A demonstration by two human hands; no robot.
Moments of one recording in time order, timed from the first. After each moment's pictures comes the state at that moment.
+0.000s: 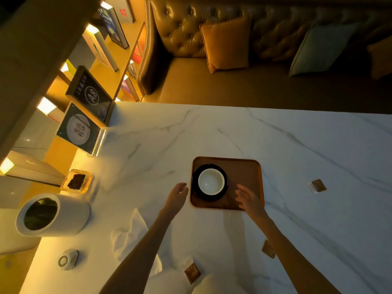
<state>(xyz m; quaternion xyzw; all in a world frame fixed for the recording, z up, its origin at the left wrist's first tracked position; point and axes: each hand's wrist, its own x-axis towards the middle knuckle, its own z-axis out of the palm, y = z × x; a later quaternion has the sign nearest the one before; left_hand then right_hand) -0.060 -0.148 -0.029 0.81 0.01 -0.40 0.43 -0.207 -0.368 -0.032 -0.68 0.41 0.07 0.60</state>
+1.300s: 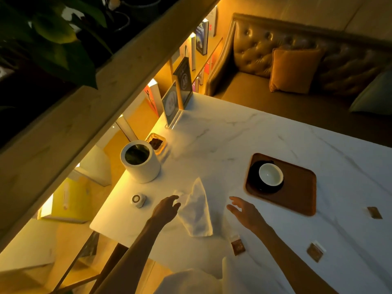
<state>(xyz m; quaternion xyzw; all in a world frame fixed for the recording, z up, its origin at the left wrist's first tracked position) -0.124 0.151 -0.013 0.91 -0.01 -0.33 0.25 -0.203 -0.139 -0.002 -0.88 0.17 0.25 0.36</state>
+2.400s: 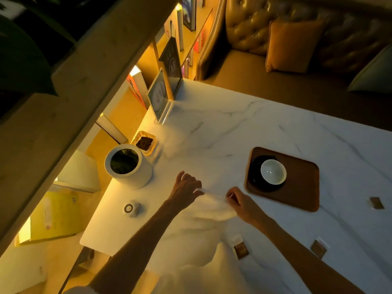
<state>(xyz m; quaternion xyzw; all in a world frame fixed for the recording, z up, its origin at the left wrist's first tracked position) -0.044 0.079 -0.016 0.92 -0.32 -0.16 0.16 -0.152 -0.140 0.000 -0.88 0.12 0.23 0.40</state>
